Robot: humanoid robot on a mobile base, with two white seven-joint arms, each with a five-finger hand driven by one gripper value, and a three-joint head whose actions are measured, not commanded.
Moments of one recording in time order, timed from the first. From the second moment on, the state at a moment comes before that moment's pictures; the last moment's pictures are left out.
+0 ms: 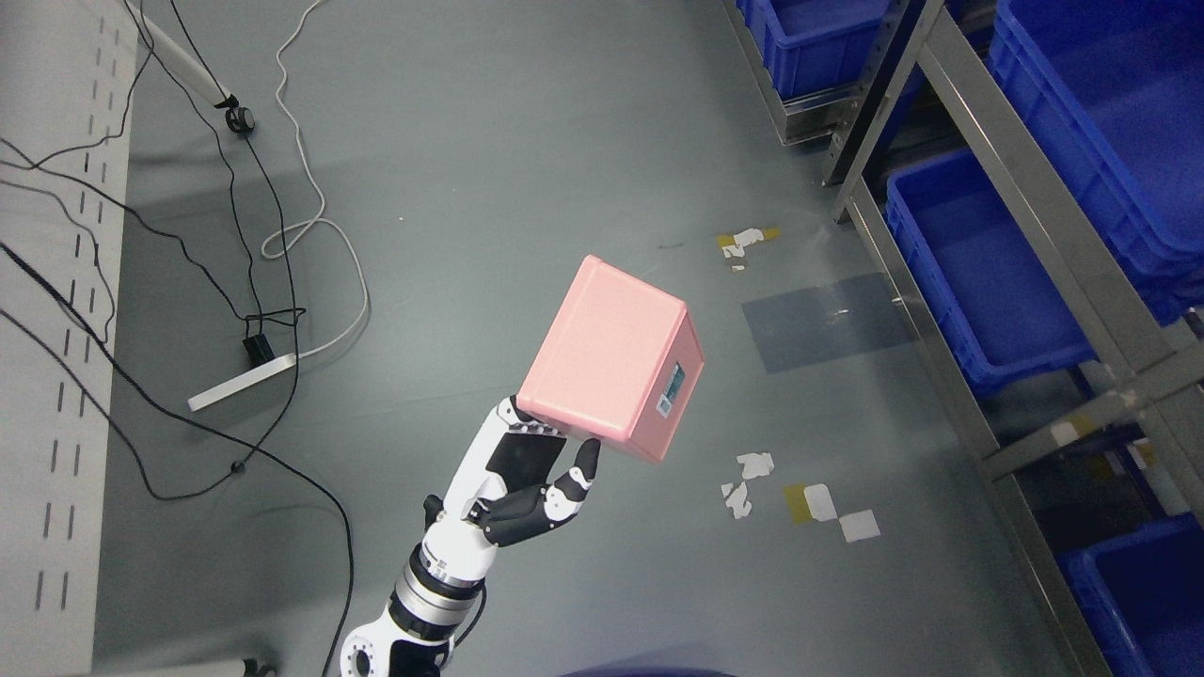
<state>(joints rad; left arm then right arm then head) 0.11 0.04 -0.31 -1.67 0.55 -0.57 -0.68 0.00 0.00 -0.05 0.00 0.00 -0.05 0.00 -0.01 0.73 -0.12</state>
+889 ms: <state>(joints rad) 0.16 0.04 -0.34 -1.64 0.54 -0.58 -0.72 0.00 0.00 -0.05 0.00 0.00 -0.05 -0.01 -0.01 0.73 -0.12</state>
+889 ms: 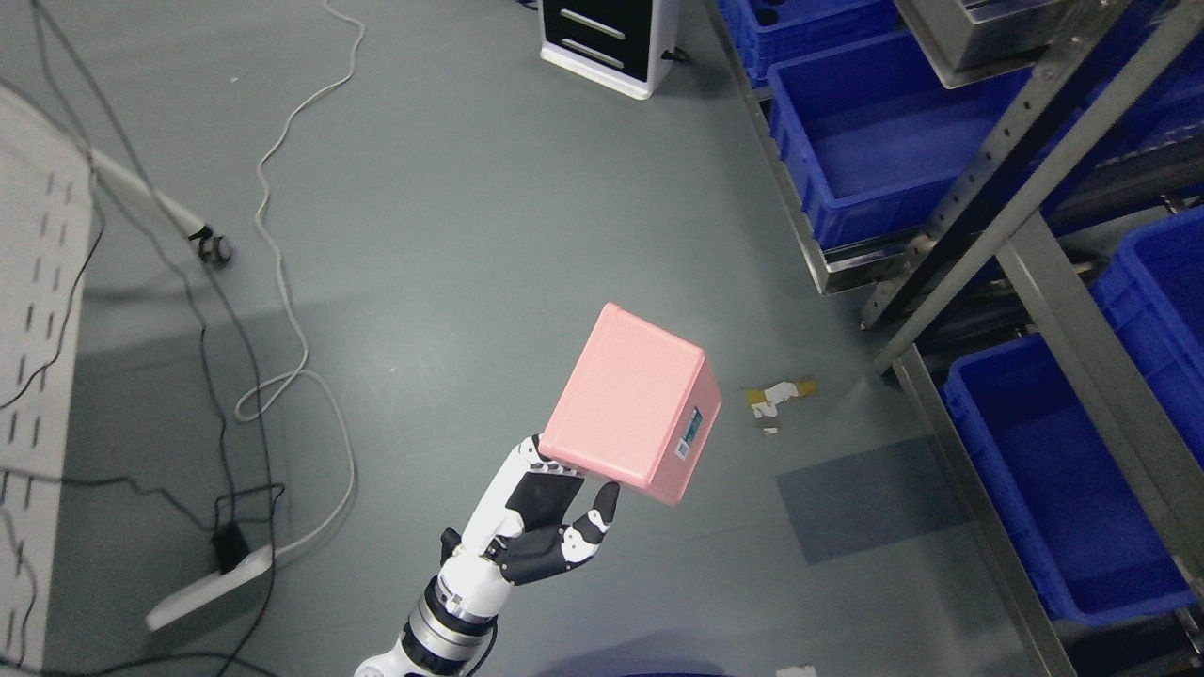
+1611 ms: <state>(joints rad) 0.22 0.04 -0.40 -1.59 0.51 -0.59 -0.81 0.00 0.00 -0.05 0.00 0.00 -0.05 0.00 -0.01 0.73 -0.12</state>
